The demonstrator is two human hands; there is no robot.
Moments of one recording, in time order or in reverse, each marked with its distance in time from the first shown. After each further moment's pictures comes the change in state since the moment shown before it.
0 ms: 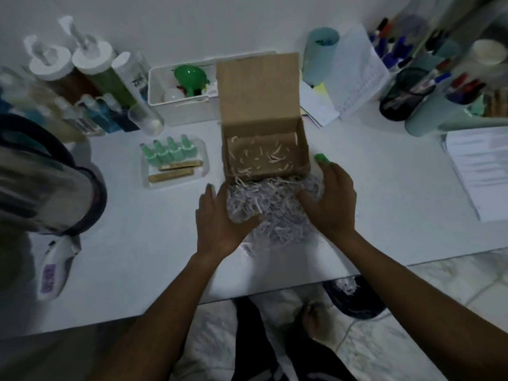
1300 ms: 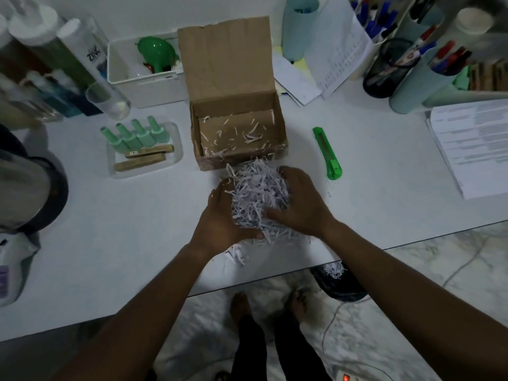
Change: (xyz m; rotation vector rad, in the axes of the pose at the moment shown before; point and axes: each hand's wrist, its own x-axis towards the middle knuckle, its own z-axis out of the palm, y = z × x) left_hand 0.000 0.000 0.044 -0.116 -0.163 0.328; right_hand -0.020 0.037 0.032 0.135 -0.363 -0.204
